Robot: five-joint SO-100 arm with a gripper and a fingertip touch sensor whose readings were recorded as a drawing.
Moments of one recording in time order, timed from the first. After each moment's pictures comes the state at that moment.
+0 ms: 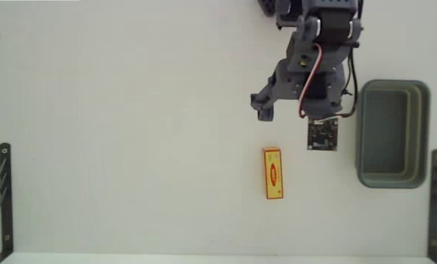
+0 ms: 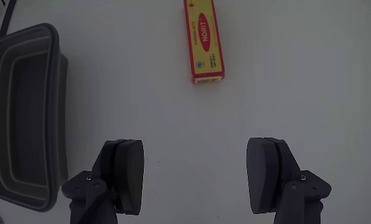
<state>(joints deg) -0.5 140.2 114.3 82.0 -0.3</state>
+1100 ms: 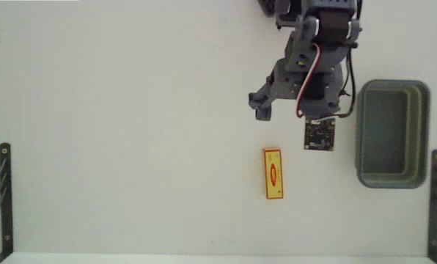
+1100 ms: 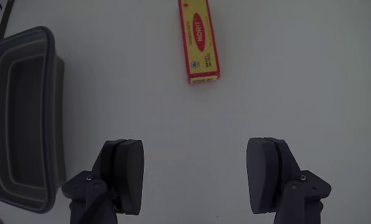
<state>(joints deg) 0.4 140.2 114.3 82.0 -0.2</state>
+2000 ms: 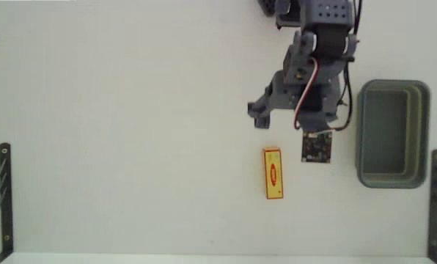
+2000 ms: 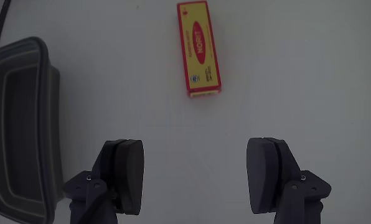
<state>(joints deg) 0.5 133.2 114.3 75.9 -0.2</state>
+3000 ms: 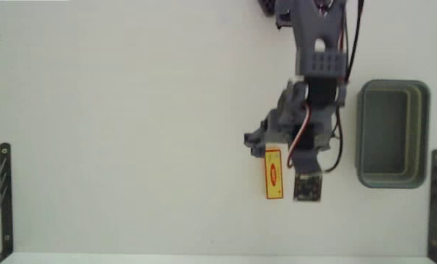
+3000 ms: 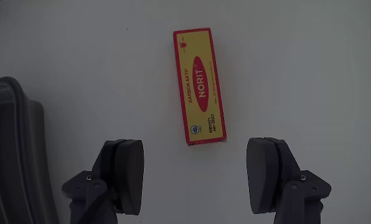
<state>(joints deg) 0.5 109.1 105.6 63.0 -0.2</state>
